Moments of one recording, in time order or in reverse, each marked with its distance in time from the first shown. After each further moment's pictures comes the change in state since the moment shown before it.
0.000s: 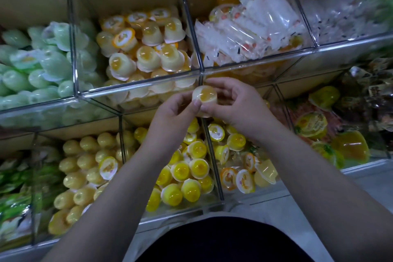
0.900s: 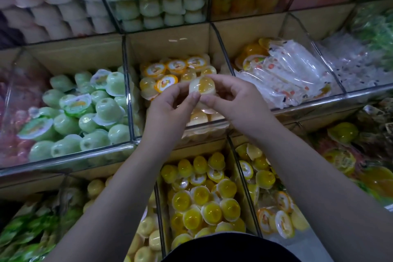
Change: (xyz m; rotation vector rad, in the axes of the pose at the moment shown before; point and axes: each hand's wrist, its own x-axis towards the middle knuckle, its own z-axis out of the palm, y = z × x) left_hand 0.054 0.062 -0.105 0.112 0.080 0.319; right_hand 0.073 -0.080 0.074 -0.105 0.092 -0.153
